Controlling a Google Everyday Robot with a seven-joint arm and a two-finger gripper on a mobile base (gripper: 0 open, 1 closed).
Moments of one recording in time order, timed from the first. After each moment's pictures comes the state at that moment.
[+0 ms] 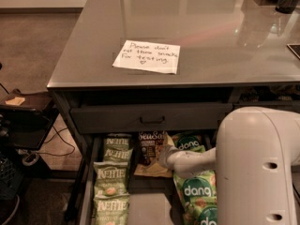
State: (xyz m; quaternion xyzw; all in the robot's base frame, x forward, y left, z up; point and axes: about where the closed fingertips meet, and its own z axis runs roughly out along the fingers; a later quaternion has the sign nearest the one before) arm 0.619 -0.030 0.387 -0.49 0.77 0.05 0.41
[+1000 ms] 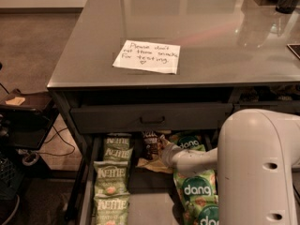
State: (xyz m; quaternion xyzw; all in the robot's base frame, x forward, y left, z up) arm 0.630 -0.045 0.381 -0.49 0.76 0.04 0.42
